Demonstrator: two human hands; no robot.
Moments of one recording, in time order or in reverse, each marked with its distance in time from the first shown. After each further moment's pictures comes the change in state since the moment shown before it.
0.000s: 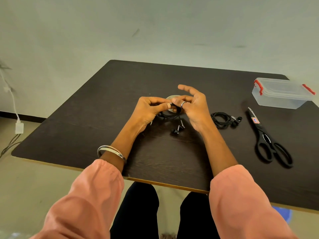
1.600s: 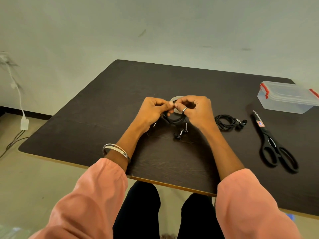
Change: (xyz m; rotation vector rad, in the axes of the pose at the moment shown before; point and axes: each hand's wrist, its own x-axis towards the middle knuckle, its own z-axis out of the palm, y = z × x) left_hand -0.004 0.004 0.000 0.047 -0.008 -0.019; right_hand -0.007 -0.003 -0.002 -0.518 -0.056 -0.290
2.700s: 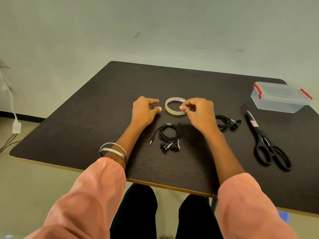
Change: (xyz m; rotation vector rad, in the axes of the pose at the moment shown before) left_hand 0.023 -0.022 -0.007 0.576 0.220 0.009; right_hand -0.002 0.005 -0.015 -0.338 0.043 0.104
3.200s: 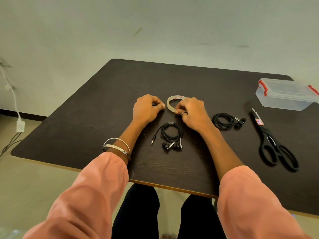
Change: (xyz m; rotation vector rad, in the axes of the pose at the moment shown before) left_hand 0.007 0.008 0.000 0.153 -0.037 -0.015; right_hand 0.016 0.009 0.026 -0.309 -0.218 -0.106
